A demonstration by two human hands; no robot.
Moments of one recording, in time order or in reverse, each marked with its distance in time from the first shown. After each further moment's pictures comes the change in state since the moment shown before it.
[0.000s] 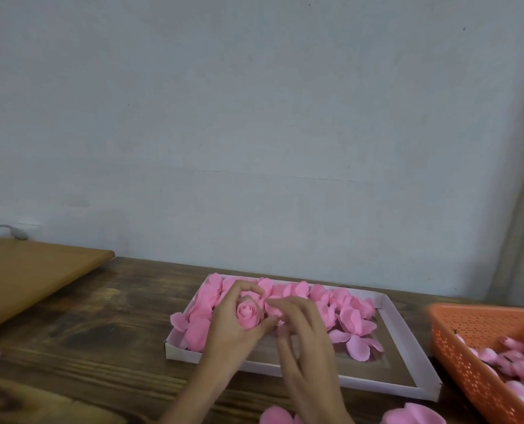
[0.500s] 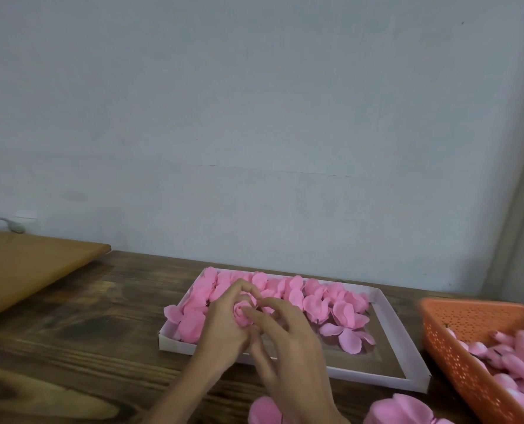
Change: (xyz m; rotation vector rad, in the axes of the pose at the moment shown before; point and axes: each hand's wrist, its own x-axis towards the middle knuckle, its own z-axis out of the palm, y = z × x) left_hand 0.004 -0.012 0.006 -0.286 -0.098 -0.230; right_hand -0.003 -0.010 -0.002 -0.269 -0.071 -0.162
